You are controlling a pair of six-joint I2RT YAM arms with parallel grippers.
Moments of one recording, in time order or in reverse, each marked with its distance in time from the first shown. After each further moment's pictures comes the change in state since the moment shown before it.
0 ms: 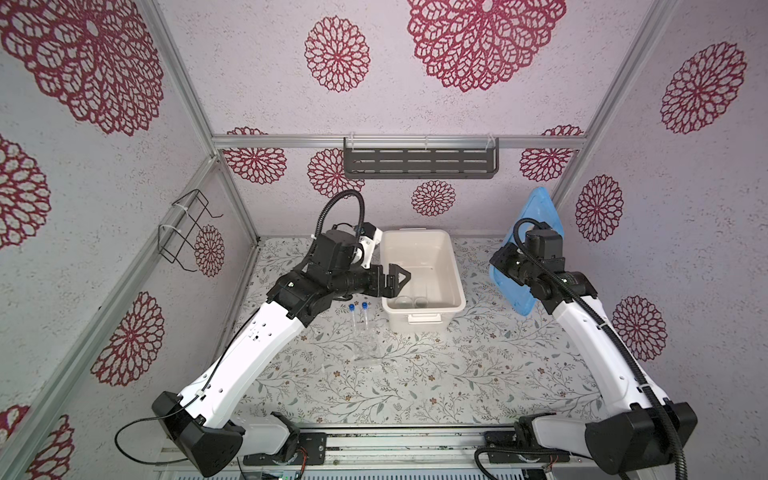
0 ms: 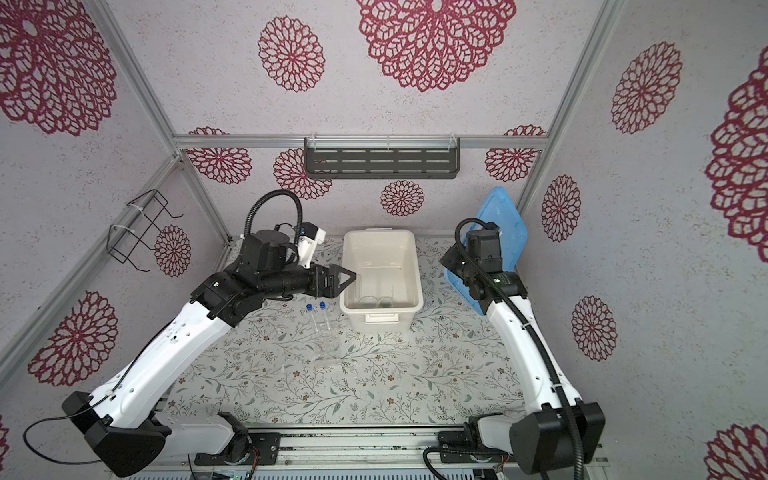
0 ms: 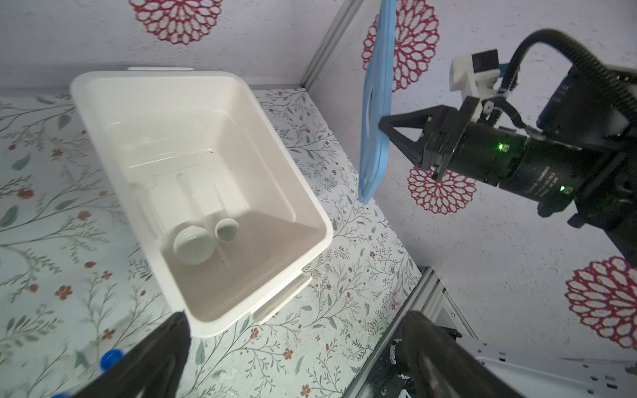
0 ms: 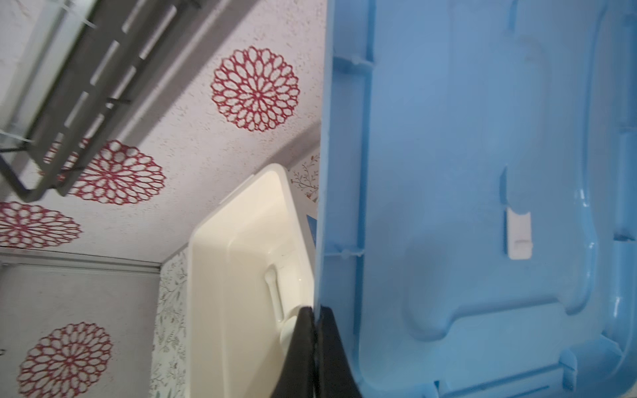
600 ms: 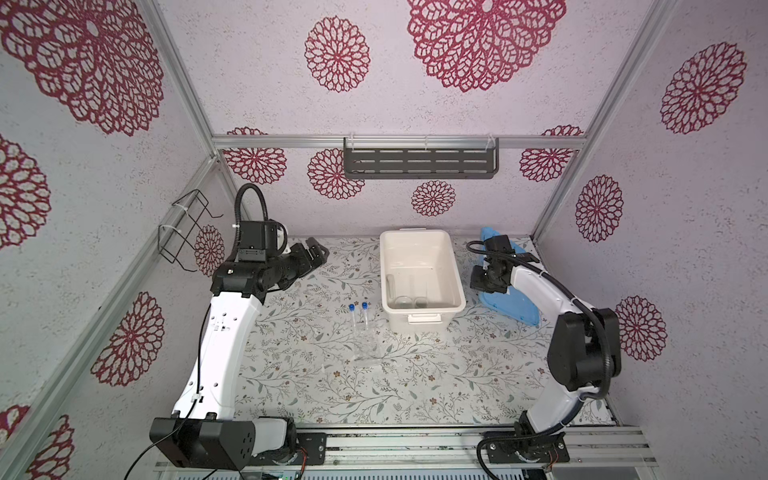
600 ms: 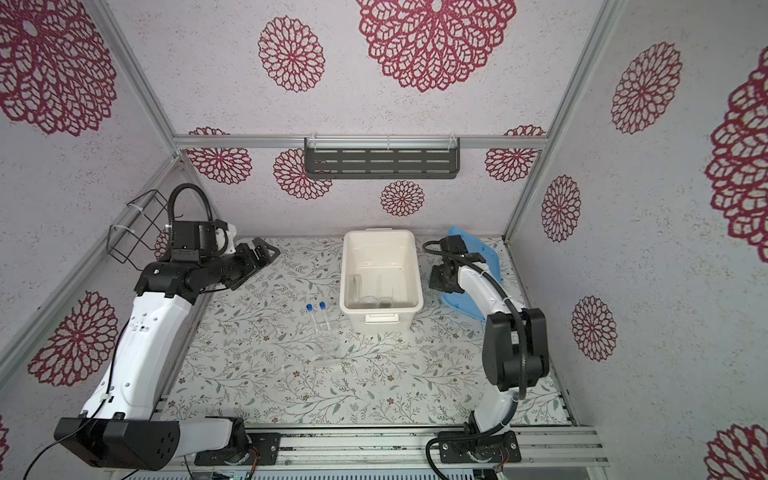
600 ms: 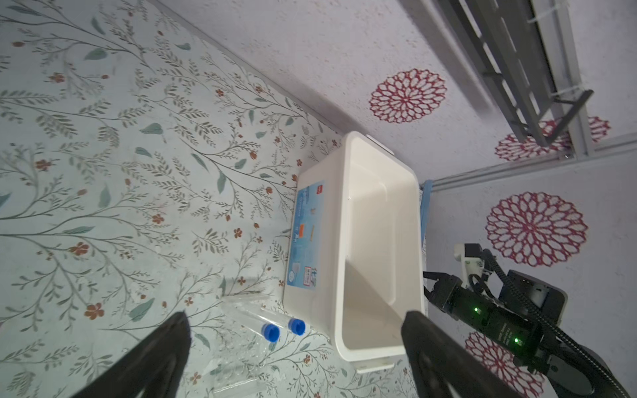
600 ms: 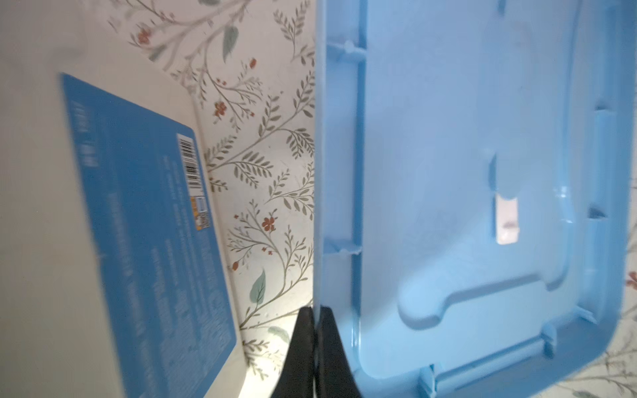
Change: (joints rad) left arm 0.561 -0.023 0.051 -0.268 0.029 -0.200; right arm 0.000 0.427 0.074 -0.173 0.035 -0.391
